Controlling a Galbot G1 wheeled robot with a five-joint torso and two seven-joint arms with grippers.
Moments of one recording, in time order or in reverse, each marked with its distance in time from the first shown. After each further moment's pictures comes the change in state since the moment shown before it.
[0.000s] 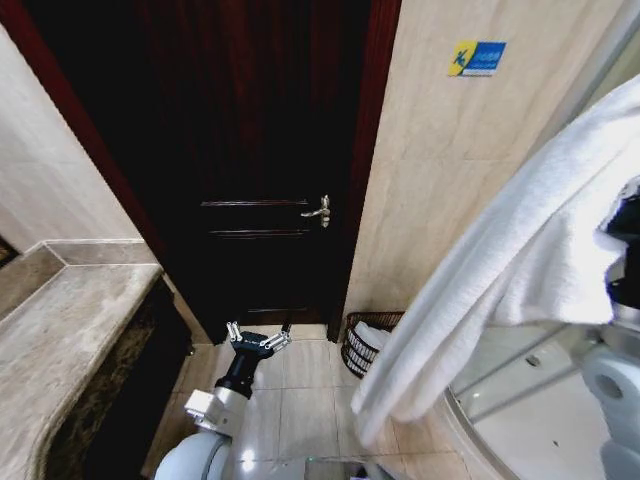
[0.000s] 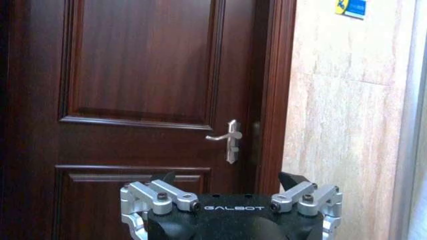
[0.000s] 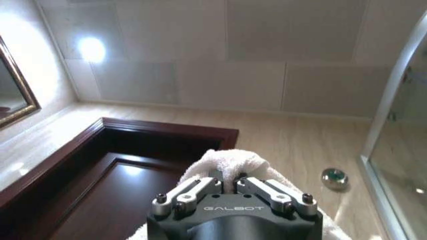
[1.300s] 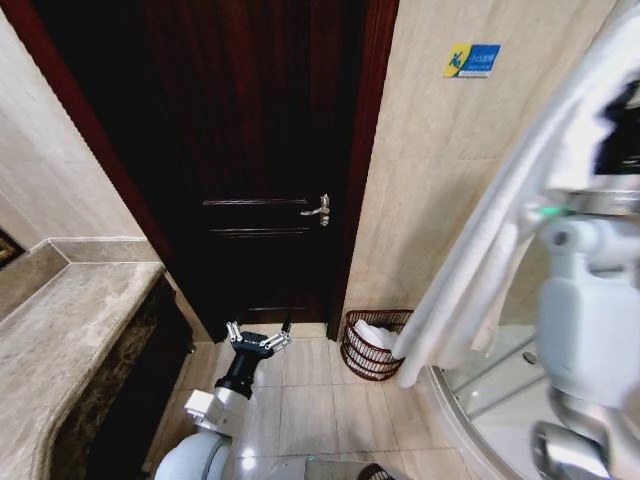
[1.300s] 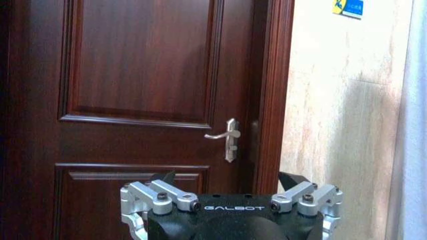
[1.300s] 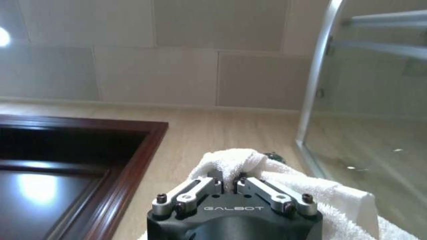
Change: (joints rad) left arm 0.000 0.000 0.000 0.000 0.000 0.000 0.000; right arm 0.870 0.161 -0.406 -0.671 -0.195 0.000 0.021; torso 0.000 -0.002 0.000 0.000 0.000
